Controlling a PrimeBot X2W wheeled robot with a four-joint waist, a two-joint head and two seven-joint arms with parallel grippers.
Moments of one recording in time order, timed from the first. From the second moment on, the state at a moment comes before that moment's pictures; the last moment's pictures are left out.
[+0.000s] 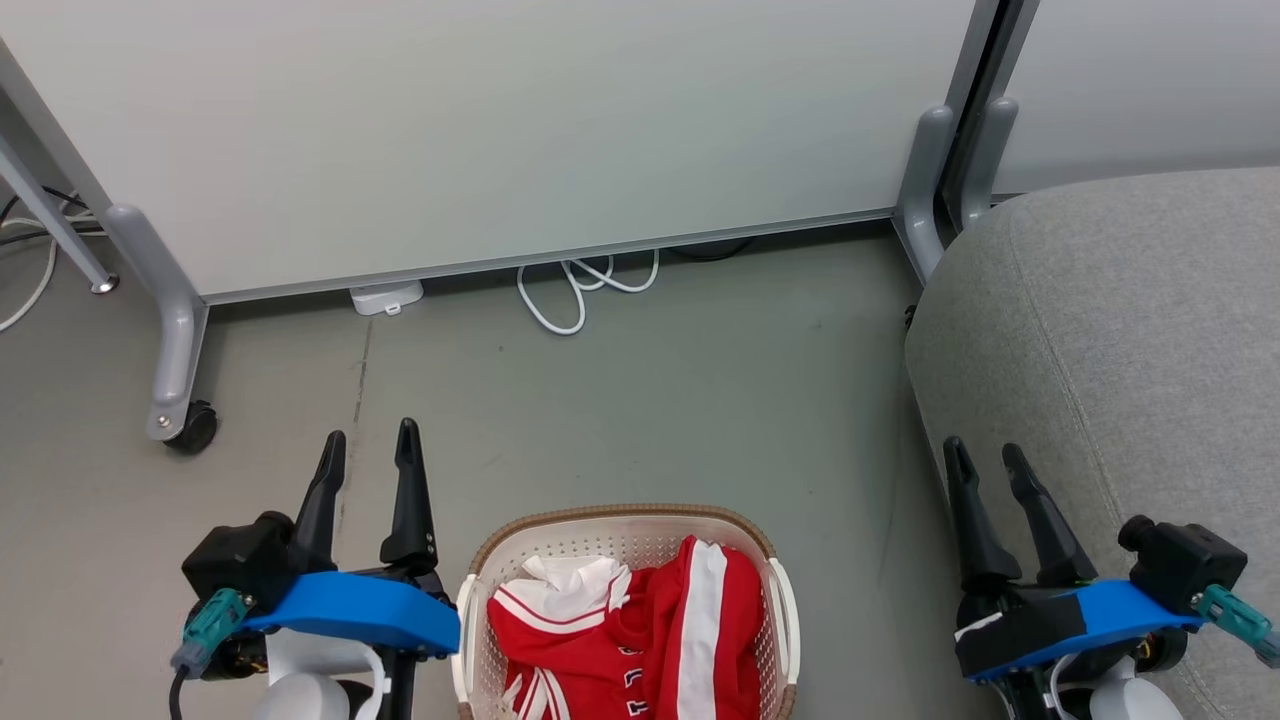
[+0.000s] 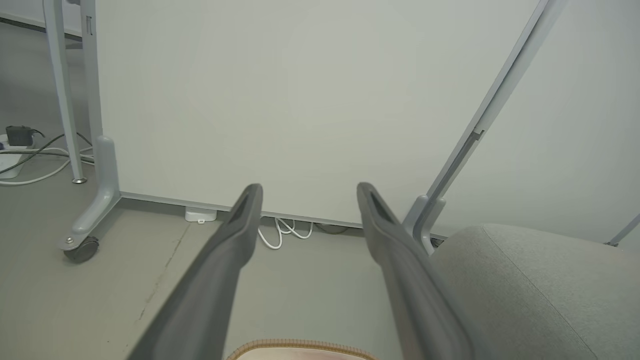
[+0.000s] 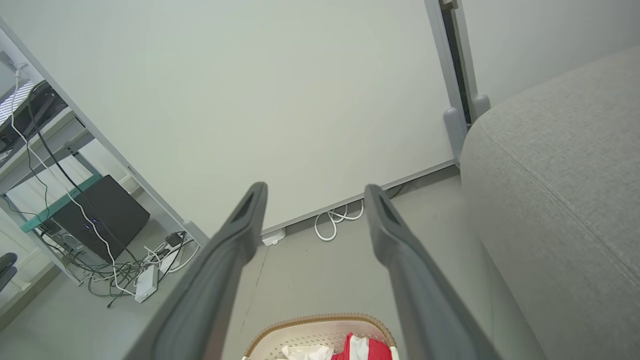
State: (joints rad) left arm -0.12 0.06 -0.12 0.21 -0.44 -0.05 -0.16; right arm -0.10 -0.04 0.04 0.20 0.51 0.13 -0.16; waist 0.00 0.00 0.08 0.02
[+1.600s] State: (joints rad) left arm -0.13 0.06 -0.17 0.24 -0.07 -0.09 -0.26; right arm -0.11 -0.05 0.08 0.19 0.12 0.13 -0.26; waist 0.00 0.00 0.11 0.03
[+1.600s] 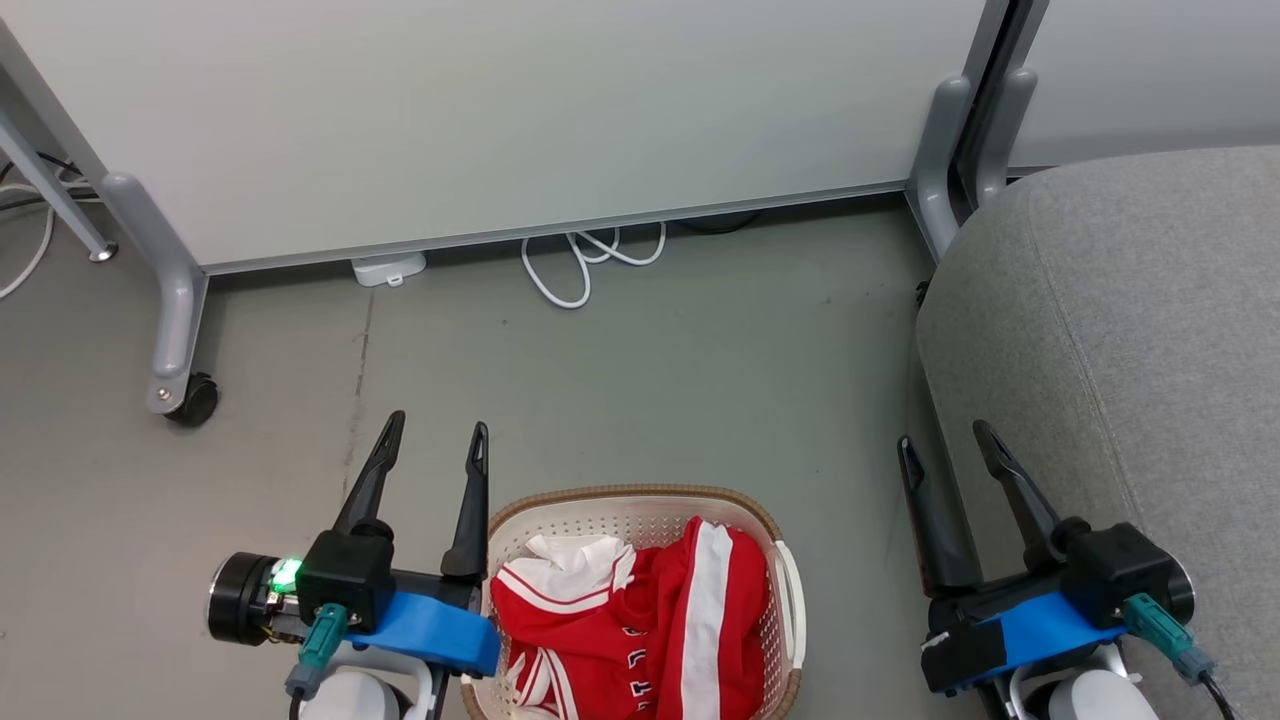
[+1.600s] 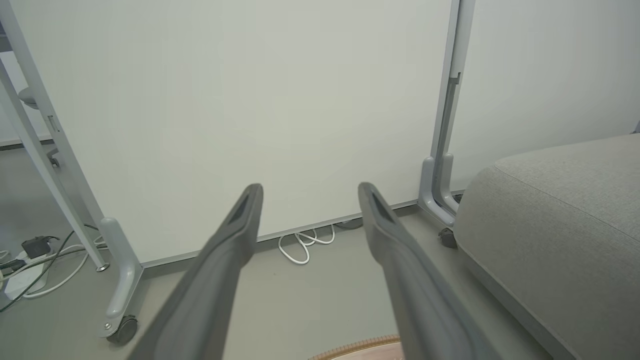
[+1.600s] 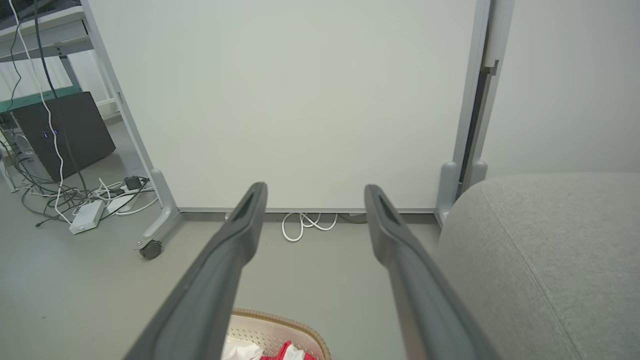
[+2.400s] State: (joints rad) left arm -0.14 0.05 -0.16 0.28 -0.07 -0.10 -0.26; right arm -0.11 -0.05 0.07 0.21 0.11 0.13 -0.26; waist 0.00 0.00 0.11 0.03
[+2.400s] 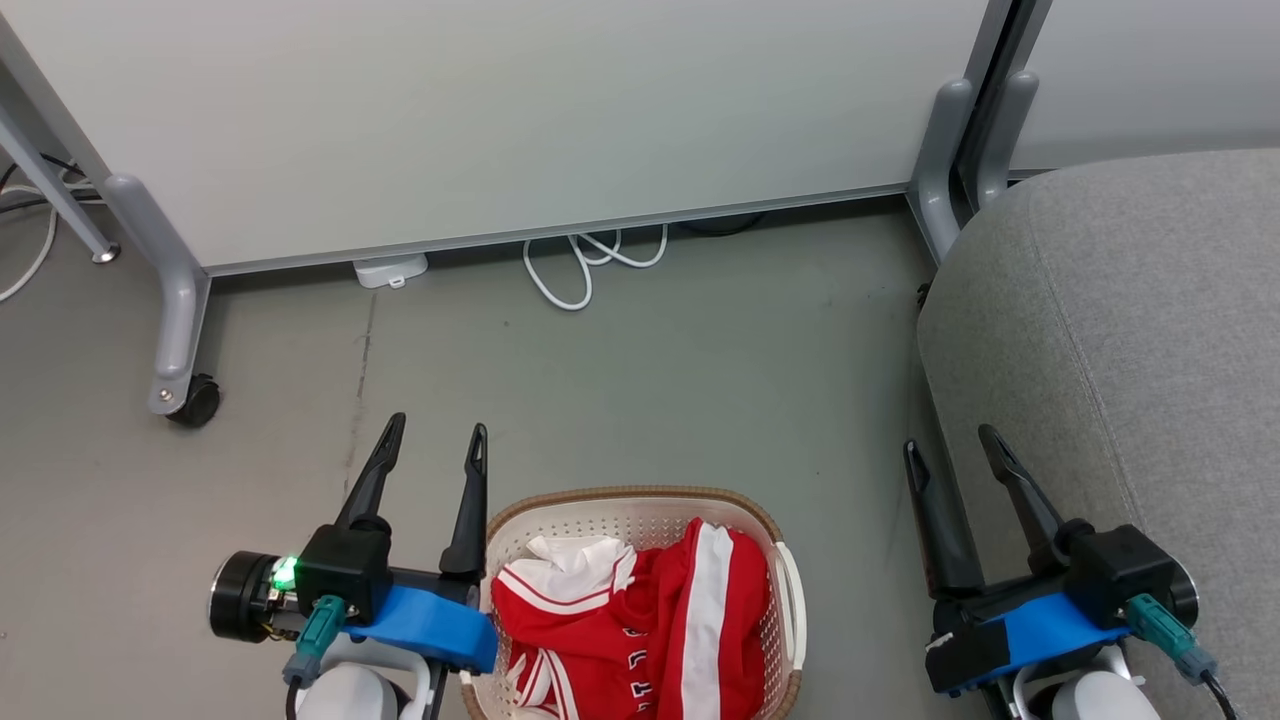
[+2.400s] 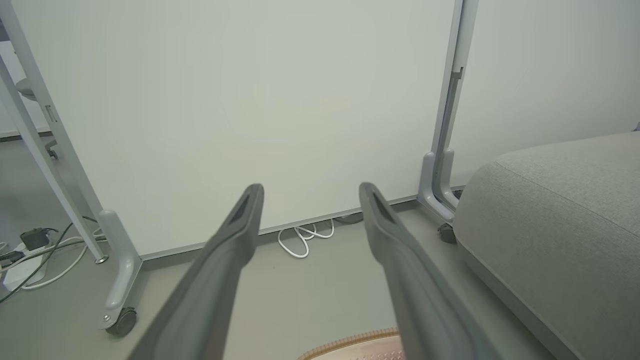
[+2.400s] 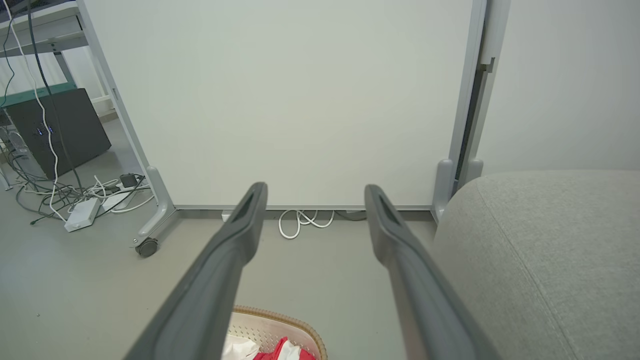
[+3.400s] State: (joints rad) left arm -0.58 0.21 -0.58 0.68 -0.09 -0.13 -0.26; right arm -0.29 -0.05 0.06 0.16 0.10 0.13 -0.26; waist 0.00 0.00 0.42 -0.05
